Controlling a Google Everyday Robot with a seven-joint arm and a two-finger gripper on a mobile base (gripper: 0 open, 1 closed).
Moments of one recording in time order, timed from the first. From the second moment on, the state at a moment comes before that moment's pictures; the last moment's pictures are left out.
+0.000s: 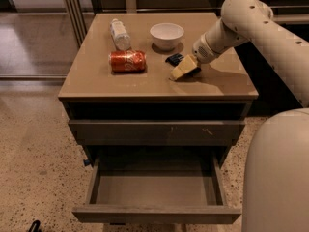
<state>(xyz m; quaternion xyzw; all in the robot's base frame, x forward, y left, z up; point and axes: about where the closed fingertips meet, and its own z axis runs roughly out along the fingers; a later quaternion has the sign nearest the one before) 0.744 -0.128 0.797 -0.40 0.86 0.14 0.27</state>
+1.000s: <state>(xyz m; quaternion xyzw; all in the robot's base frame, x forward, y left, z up) 0.744 -0.128 0.813 -0.40 0.86 0.14 0.27</state>
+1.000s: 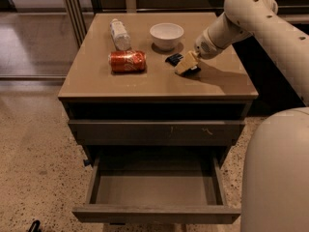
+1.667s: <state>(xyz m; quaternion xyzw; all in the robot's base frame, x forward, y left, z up) 0.739 -0.112 0.852 -0.44 0.84 0.16 0.28</state>
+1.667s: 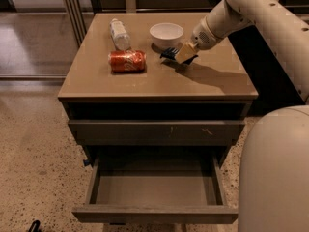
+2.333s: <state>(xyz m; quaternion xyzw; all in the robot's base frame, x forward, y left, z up) 0.732 -0.102 0.851 -0.48 0.82 0.16 0.27</state>
